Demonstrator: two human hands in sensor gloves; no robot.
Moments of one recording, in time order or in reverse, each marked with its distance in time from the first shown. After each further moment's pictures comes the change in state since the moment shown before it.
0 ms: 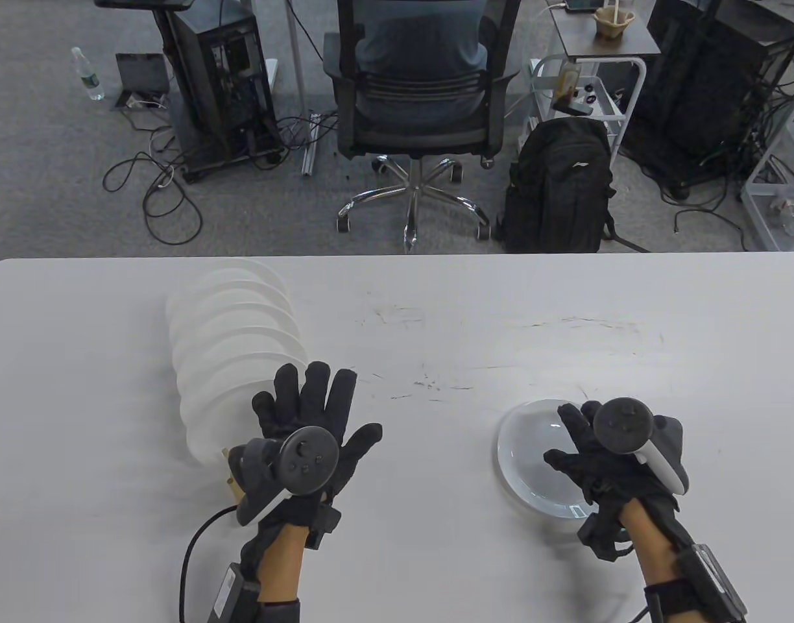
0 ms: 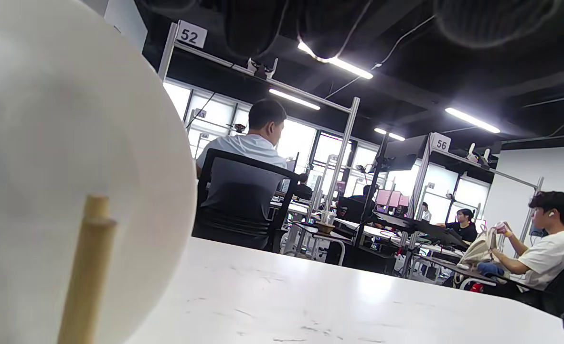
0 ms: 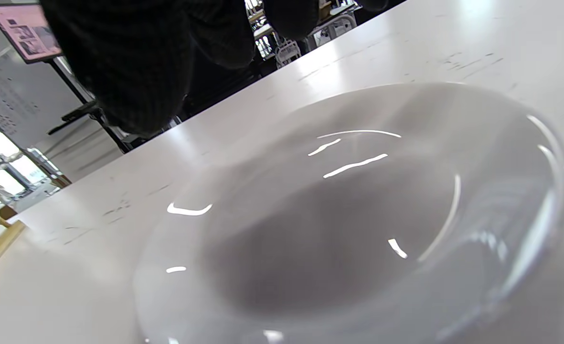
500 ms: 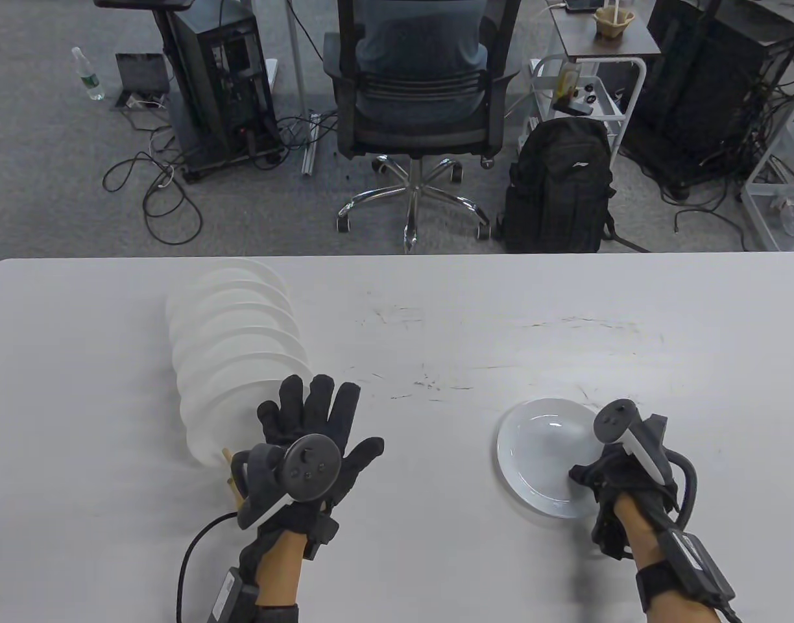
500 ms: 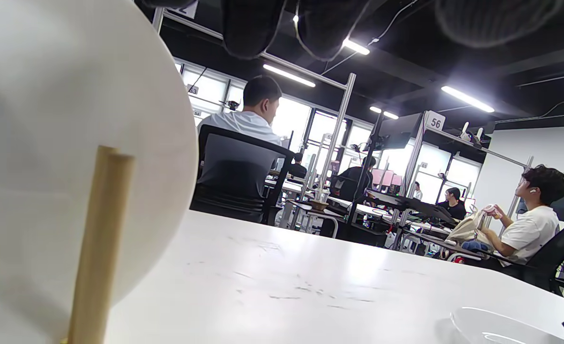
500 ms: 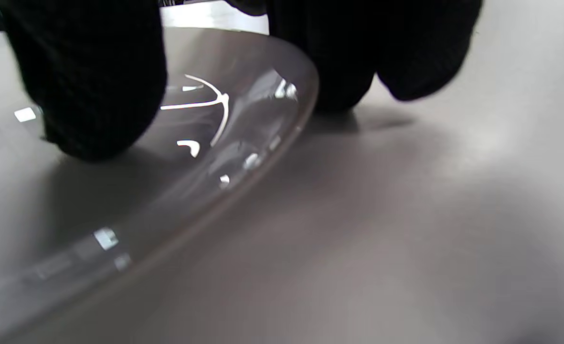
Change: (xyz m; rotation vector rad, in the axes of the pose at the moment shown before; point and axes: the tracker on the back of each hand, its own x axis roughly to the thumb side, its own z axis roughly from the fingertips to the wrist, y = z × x) left_hand 0.000 -0.009 0.005 -0.079 -0.014 0.019; right_hand -0.041 0.019 -0.031 -0.010 0.429 0.227
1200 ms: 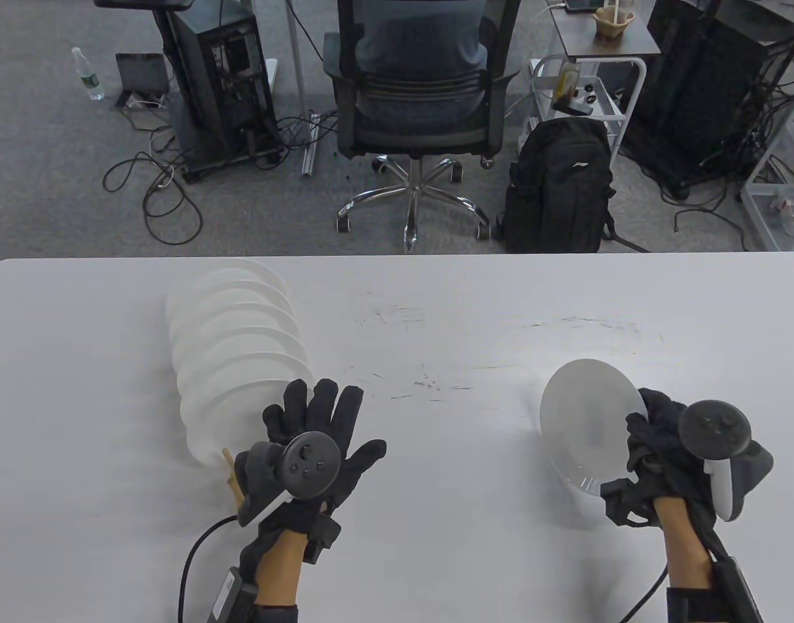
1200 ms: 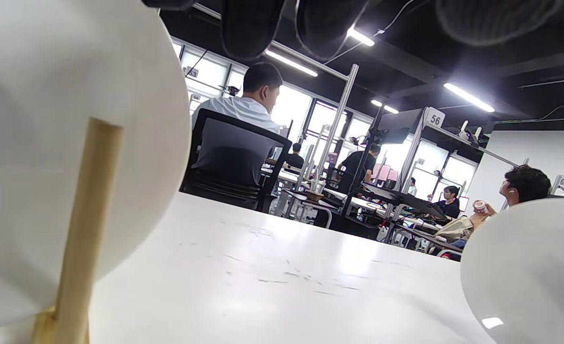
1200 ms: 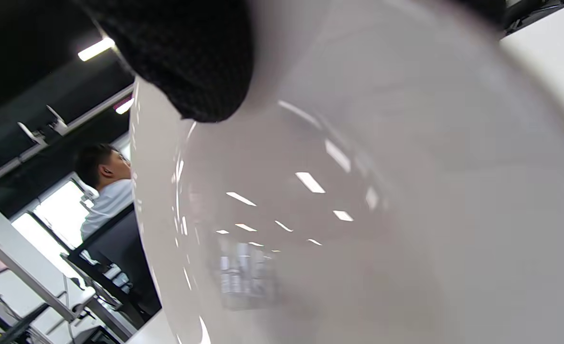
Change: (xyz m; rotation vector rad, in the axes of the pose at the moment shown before) left_hand -0.001 -0.004 -0.001 -0.041 0.001 0.057; right_hand -0.037 -0.083 0.067 -0.460 -0.173 -0.641
